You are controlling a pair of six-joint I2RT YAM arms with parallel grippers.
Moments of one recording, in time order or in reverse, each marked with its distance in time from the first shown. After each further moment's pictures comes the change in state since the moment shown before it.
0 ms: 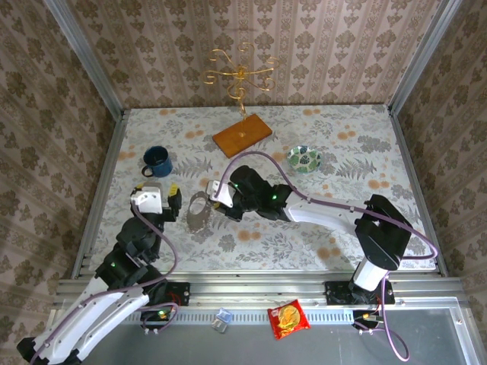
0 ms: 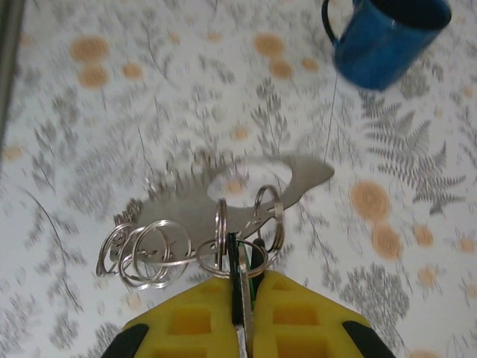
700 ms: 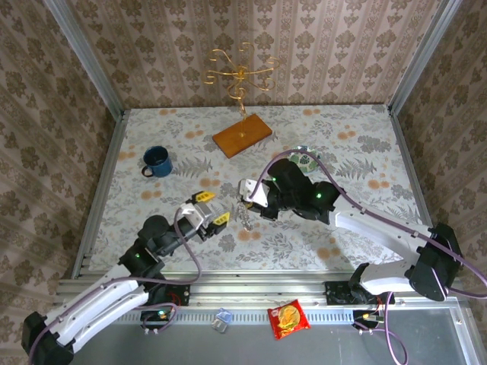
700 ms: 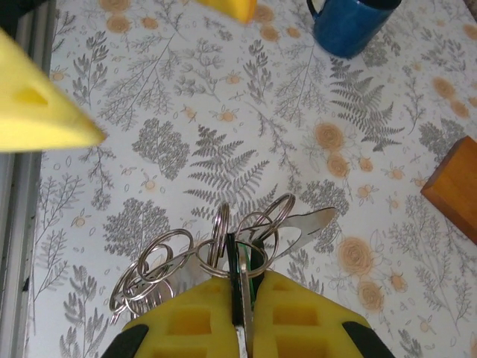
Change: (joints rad) left arm -0.058 0.143 -0.179 0.377 0.768 0.173; right arm -0.095 -0.350 -0.074 -0.289 -0.066 -0.130
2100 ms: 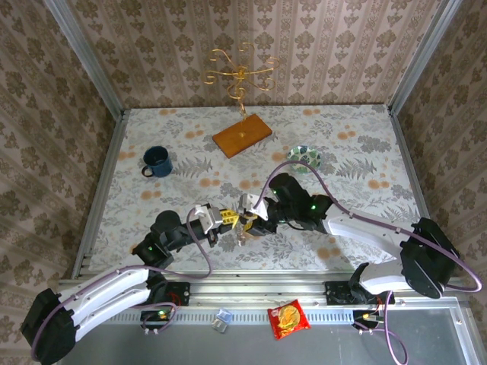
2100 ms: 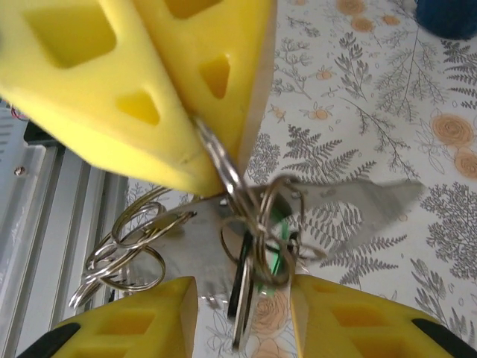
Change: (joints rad) left arm 0.006 0.258 -0.039 0.251 0.348 -0.052; right arm -0.016 0.019 -0.246 0.258 -0.248 0.122
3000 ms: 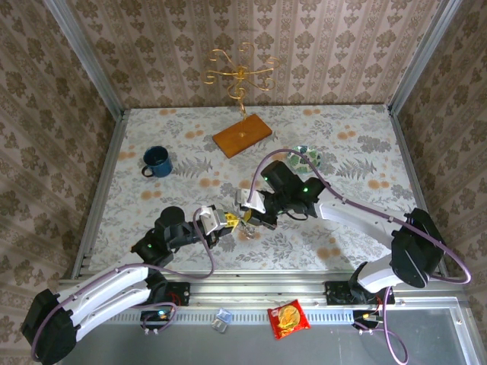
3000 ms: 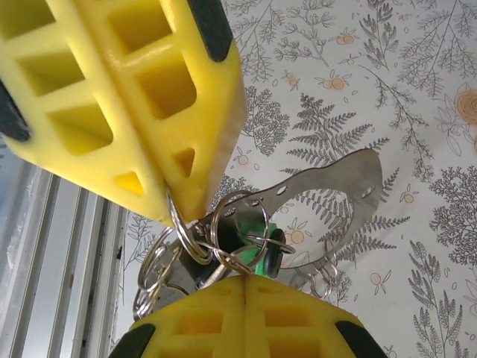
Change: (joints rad) left arm 0.011 0.009 0.048 -0.189 0.030 0.081; right arm -0.034 0.103 0.225 -0.332 -0.026 -0.156
